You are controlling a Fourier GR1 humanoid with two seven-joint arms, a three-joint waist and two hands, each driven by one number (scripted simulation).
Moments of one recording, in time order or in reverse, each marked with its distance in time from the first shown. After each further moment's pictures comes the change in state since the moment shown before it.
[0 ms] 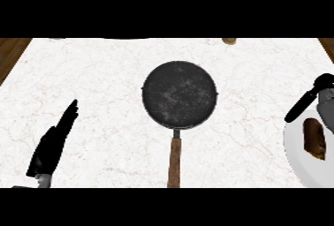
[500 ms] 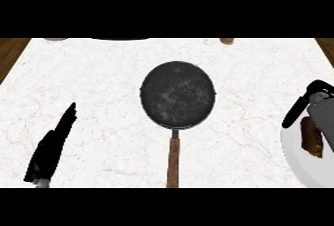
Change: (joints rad) left arm 0.038 -0.006 0.006 -0.035 -0.014 0.002 0.006; right arm -0.017 0.038 0.018 0.124 0.038 0.025 0.011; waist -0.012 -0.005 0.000
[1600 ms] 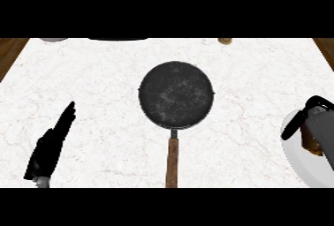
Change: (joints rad) left arm -0.008 -0.033 0.044 0.021 -0.022 -0.034 -0.003; right arm 0.073 0.037 -0.051 0.083 0.083 -0.004 -0.048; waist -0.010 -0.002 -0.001
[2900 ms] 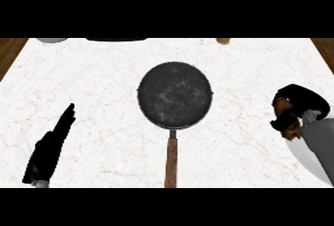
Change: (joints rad) left arm 0.032 -0.039 0.035 -0.043 -0.043 -0.038 0.025; right arm 0.102 0.002 0.050 -0.351 0.088 0.002 -0.507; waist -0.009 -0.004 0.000
